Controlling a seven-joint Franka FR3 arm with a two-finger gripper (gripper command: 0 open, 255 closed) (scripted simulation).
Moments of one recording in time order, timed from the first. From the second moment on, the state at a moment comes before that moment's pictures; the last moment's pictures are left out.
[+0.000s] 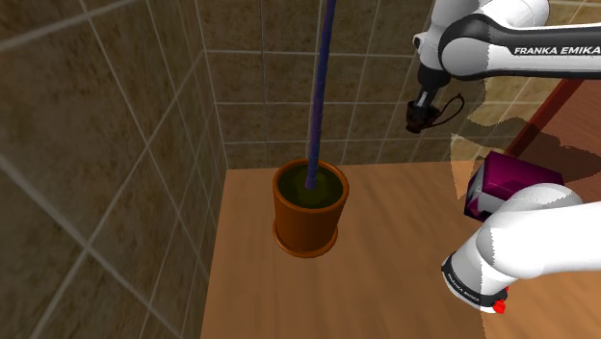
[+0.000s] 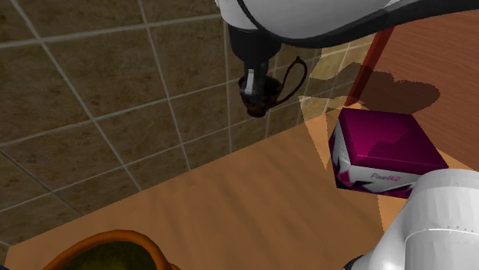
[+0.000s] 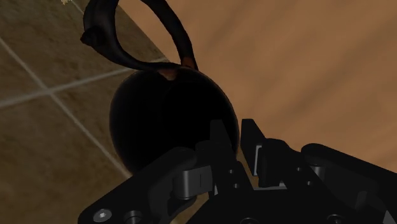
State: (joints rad) arm -0.16 -0.77 -0.08 -2.54 -0.39 1.87 -0.30
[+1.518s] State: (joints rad) arm -0.39 -1.39 -0.39 -2.67 -0.64 1.54 -0.77
